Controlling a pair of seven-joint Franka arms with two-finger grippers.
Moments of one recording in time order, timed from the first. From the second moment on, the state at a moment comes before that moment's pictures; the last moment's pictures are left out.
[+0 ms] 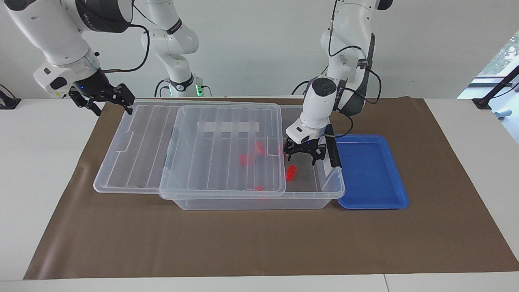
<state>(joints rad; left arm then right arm) -0.51 0.19 -0.04 -2.06 0.01 2.44 -0.26 0.00 -0.04 -0.10 -1.72 0.02 1.70 -0.10</state>
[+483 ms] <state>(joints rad) -0.54 0.26 -0.04 -2.07 0.01 2.53 -0.26 0.00 -0.06 -0.10 -1.95 0.02 1.93 -0.06</state>
